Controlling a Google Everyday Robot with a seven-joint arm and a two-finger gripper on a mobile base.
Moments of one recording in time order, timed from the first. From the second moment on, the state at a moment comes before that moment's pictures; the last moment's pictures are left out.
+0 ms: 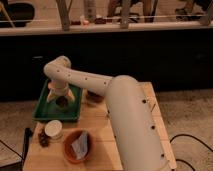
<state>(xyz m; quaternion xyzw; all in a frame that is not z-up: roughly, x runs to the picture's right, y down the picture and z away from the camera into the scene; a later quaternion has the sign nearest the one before) -0.259 0.068 0.849 -0.17 -0.32 -0.66 0.66</state>
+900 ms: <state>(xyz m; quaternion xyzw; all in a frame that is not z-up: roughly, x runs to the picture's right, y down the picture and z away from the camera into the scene) -0.258 0.060 0.842 -0.15 -0.32 -0.67 0.66</state>
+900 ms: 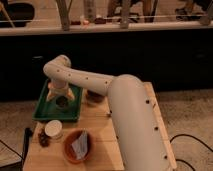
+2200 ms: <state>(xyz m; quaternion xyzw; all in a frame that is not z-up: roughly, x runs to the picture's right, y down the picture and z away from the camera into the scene) -0.263 0.054 0.839 -0.14 -0.32 -0.67 0.65</state>
